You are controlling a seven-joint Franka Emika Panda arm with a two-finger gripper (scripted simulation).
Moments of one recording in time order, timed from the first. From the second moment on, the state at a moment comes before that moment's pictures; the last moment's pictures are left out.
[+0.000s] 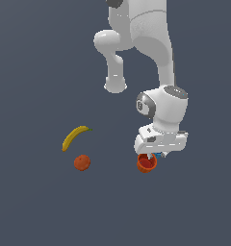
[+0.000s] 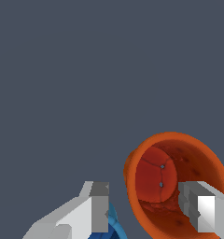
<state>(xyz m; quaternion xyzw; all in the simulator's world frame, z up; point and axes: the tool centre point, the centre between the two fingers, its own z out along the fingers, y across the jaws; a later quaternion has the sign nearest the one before) 0.081 0.176 0.101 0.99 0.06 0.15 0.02</state>
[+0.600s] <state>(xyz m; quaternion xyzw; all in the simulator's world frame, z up) 0.084 0.179 0.087 0.99 0.06 0.15 0.02</state>
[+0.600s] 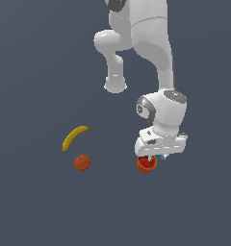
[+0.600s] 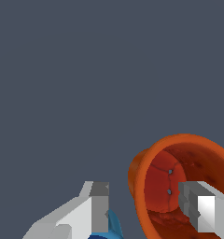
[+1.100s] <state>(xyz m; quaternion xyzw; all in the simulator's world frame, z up) 0.089 0.179 0.069 0.99 0.06 0.15 0.02</state>
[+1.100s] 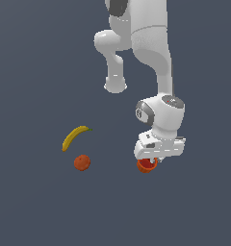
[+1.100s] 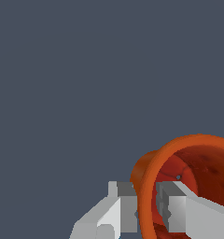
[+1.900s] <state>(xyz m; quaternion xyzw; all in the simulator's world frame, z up) 0.085 0.176 0.077 0.99 0.06 0.15 0.02</state>
